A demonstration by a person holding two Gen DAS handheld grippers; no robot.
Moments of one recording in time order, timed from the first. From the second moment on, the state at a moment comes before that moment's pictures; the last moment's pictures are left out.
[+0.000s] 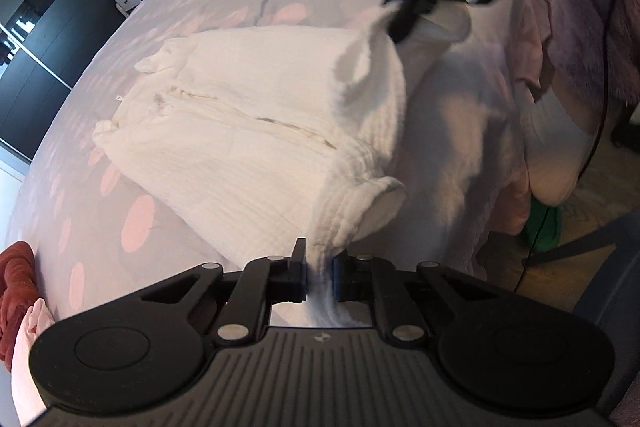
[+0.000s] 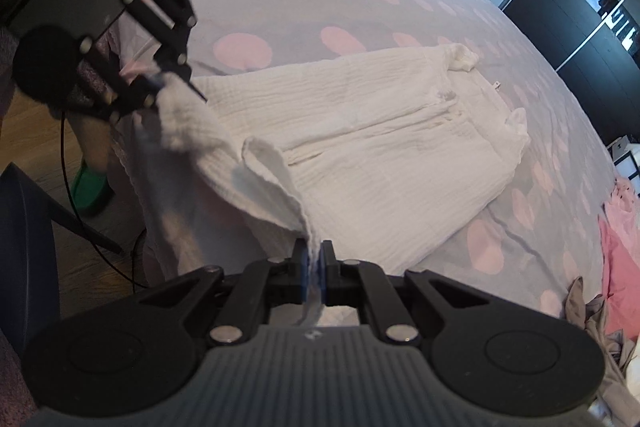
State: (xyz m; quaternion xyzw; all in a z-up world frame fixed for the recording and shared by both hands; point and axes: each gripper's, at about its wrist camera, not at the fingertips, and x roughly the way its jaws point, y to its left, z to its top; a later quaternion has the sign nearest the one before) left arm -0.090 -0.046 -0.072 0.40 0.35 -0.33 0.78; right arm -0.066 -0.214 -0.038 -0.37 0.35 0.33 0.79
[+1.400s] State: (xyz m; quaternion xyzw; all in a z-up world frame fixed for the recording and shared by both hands) left arm 0.242 -0.016 -0.079 0.19 0.47 -0.33 0.80; right arm 0.223 -0.213 -0.080 -0.31 0.38 0.25 0.84
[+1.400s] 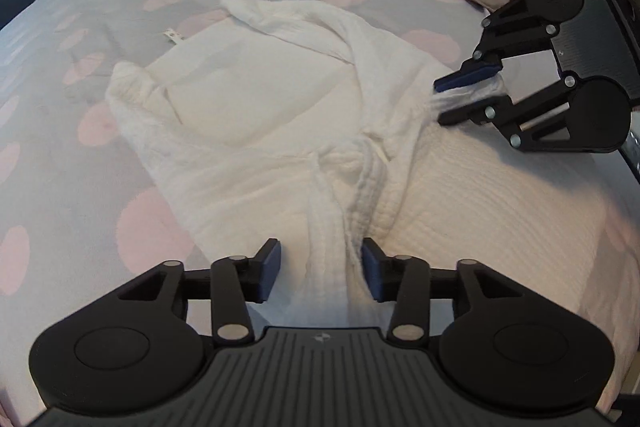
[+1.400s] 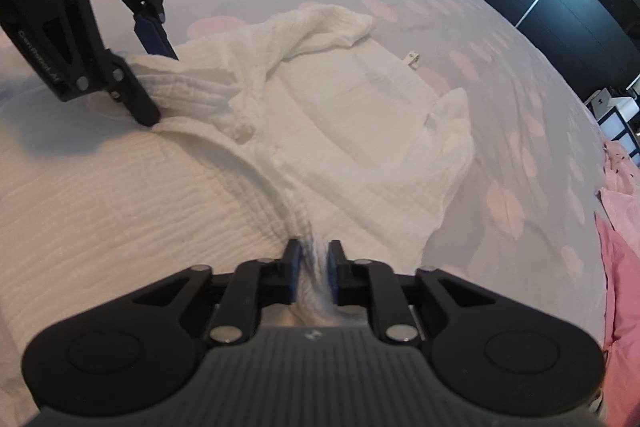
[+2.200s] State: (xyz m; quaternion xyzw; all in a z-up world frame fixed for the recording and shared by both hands) left arm 0.130 -0.018 -0.057 0.14 0.45 -0.32 0.82; right arm 0.124 -0.248 -0.051 -0.09 0.44 0.20 0.87
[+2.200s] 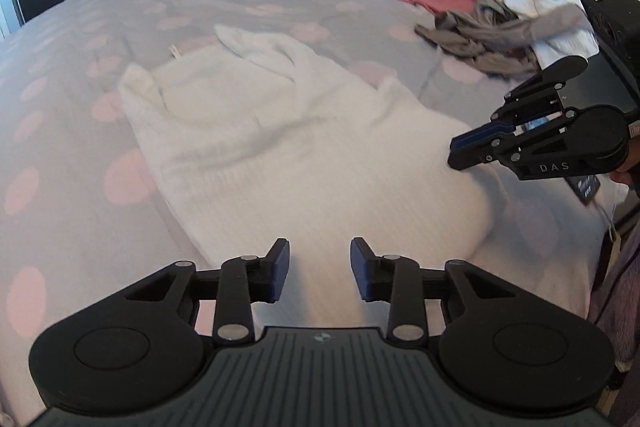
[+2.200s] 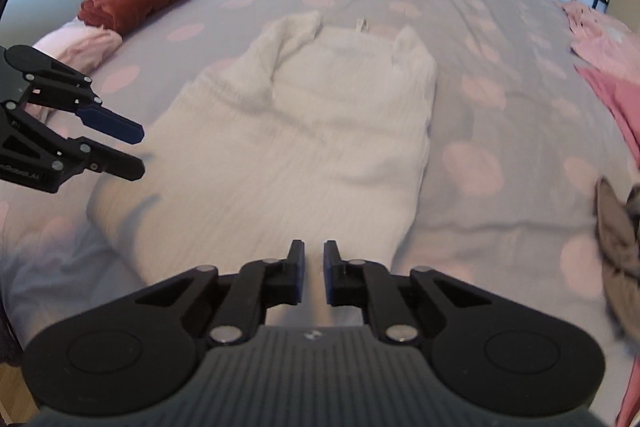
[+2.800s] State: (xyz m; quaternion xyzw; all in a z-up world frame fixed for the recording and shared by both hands) left arm 0.119 0.005 -0.066 0.03 0.41 -0.25 0.87; right arm 0.116 -0.254 -0.075 0.02 0.37 0.11 0.92
